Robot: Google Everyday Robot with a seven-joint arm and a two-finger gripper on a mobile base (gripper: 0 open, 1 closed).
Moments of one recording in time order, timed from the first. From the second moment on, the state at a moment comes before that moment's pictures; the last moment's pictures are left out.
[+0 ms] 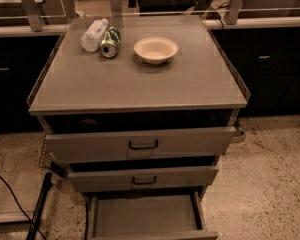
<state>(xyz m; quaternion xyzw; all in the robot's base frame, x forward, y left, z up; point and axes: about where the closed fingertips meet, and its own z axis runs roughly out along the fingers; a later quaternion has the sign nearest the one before) 0.317 -0.222 0.206 -0.65 0.70 0.00 0.30</state>
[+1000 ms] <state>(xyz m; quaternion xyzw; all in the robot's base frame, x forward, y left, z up) 0.328 -0.214 0.180 -0.66 0.67 -0.02 0.34</state>
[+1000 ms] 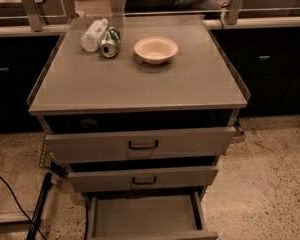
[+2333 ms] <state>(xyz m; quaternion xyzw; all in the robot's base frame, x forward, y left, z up) 0.376 -0.211 0.162 -0.64 0.66 -0.04 0.39</state>
